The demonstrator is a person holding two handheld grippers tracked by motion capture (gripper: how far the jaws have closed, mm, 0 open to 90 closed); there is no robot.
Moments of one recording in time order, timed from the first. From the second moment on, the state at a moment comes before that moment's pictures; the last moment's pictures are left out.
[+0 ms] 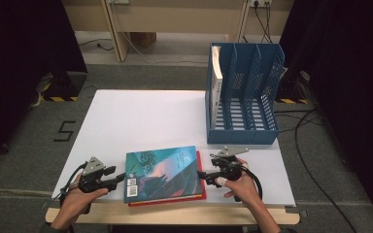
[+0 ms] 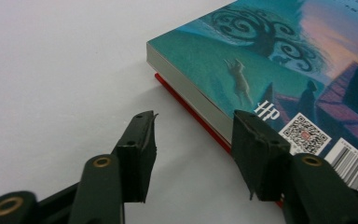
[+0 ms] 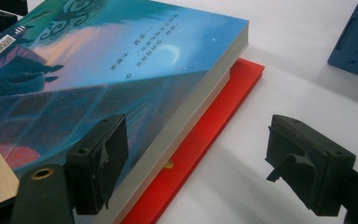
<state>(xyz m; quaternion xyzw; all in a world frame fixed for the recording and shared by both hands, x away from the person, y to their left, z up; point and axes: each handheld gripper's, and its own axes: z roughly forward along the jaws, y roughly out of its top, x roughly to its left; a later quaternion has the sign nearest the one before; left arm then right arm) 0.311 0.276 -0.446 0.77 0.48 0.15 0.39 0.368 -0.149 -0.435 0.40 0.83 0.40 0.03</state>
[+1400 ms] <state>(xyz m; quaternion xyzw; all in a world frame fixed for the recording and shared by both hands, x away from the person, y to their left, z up) 0.302 0.245 -0.442 0.80 0.43 0.12 0.39 0.381 -0.141 -0.448 0.41 0.82 0.40 -0.03</state>
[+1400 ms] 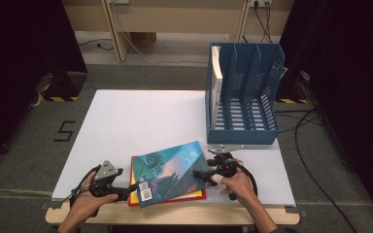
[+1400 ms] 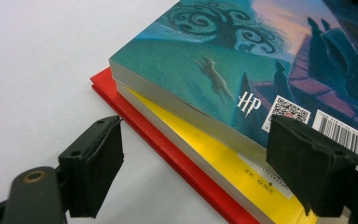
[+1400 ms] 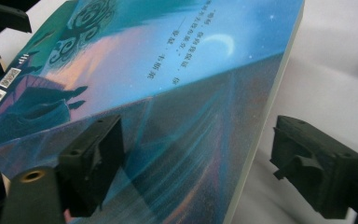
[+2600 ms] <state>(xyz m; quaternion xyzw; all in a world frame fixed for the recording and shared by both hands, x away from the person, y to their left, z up) 0.316 0.247 -0.453 0.79 0.45 0.09 0.40 0.417 -0.143 -0.384 0.40 0.76 0.50 -0.11</state>
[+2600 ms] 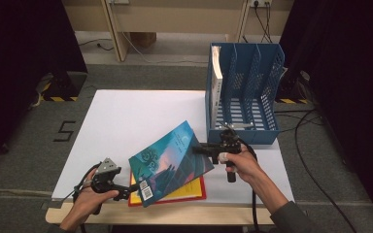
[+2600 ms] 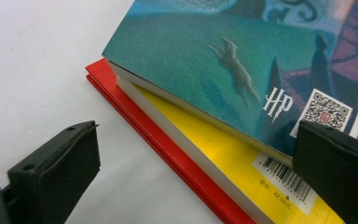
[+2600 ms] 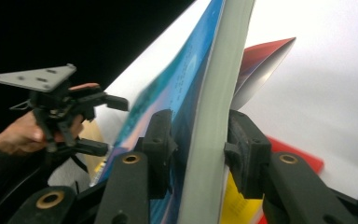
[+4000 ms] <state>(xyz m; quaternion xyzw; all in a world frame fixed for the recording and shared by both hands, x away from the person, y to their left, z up) 0.317 0.227 -0.457 0.79 0.45 0.12 0.39 0.431 -0.036 -0.263 0.31 0.88 0.35 -0.02</state>
